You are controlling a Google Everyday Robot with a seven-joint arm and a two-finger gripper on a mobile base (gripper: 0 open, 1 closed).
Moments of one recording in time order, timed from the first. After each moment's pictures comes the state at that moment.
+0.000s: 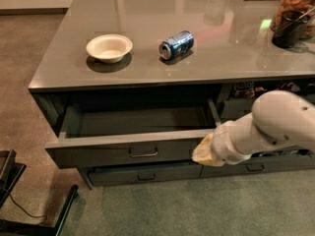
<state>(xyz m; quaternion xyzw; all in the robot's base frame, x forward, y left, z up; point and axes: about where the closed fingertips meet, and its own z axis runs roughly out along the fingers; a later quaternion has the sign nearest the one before) 0.450 -0.133 0.711 -0.61 0.74 0.12 0.25</state>
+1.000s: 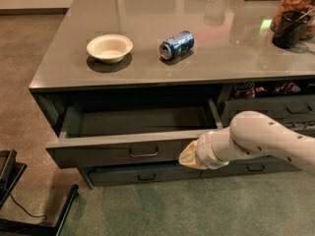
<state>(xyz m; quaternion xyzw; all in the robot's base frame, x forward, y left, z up) 0.481 -0.099 0.643 -0.65 0.70 0.12 0.29</state>
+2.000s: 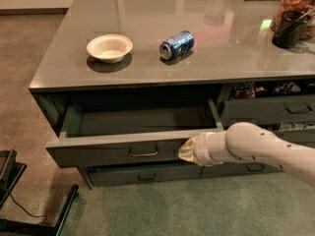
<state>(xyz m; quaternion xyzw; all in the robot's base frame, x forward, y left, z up) 0.523 -0.103 0.619 -0.66 0.67 0.04 0.35</state>
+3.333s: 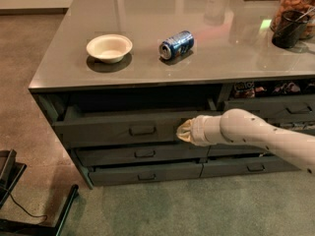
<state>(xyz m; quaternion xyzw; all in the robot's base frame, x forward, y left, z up) 0.603 -0.105 0.622 -0.66 0.64 0.00 0.40</state>
